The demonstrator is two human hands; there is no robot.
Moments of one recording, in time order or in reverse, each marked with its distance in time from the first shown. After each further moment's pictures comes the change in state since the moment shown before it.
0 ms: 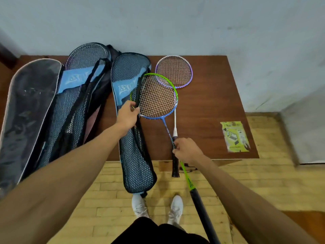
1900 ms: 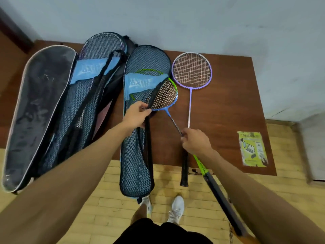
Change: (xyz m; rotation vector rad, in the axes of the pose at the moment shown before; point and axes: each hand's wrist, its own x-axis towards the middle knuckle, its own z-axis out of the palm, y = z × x) left_hand 0.017 -0.012 -0.010 -0.194 -0.095 -0.092; right_hand 0.053 -0.015 -0.017 -0.104 0.108 -0.020
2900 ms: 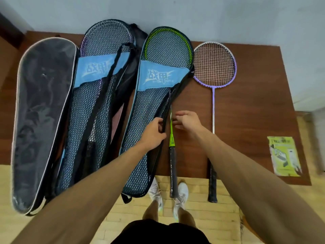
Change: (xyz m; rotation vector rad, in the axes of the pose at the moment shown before) left_hand 0.049 -0.069 -0.008 0.247 -0.166 0.060; right_hand 0.135 -0.092 0.035 1.144 -0.027 0.401
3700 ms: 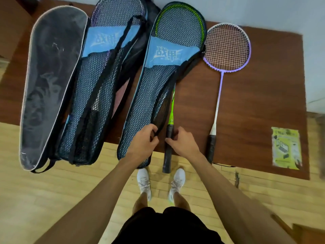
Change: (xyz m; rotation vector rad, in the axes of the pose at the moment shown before) left_hand -0.105 -0.037 0.028 0.150 0.205 0.058; right_hand -0.079 0.099 -0.009 -0.849 -0.108 -0.221
